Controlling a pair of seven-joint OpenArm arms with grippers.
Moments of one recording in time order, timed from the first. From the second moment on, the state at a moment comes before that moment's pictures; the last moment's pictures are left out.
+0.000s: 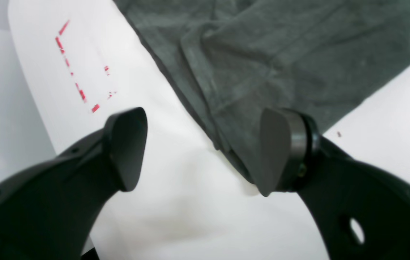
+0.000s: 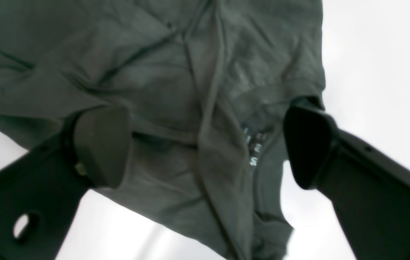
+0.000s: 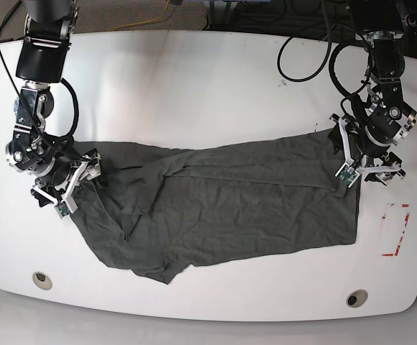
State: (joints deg) left arm 2.7 -16.3 -11.4 108.4 5.3 -42.1 55.7; right arm 11.5 24.1 12.2 75.9 15.9 40.6 -42.6
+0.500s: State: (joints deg) left arm 2.7 -16.2 -11.4 108.4 5.3 -42.0 55.7; right arm 12.7 22.7 12.0 67.4 9.8 40.6 -37.3
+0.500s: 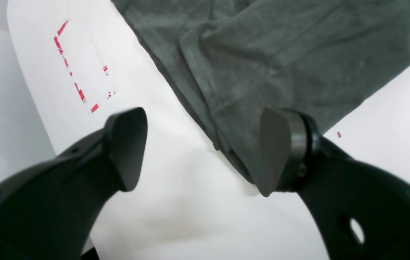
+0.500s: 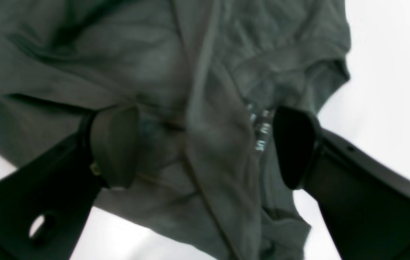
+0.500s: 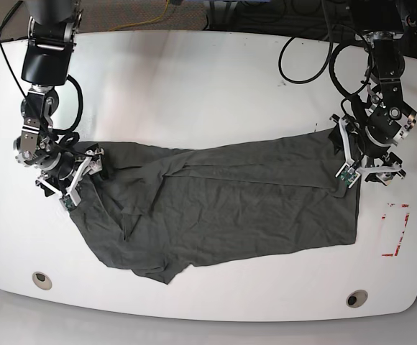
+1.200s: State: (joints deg) left arm 2.7 -16.2 -11.4 108.4 5.3 -42.0 55.7; right arm 12.9 23.0 12.0 67.3 9.7 40.6 -35.0
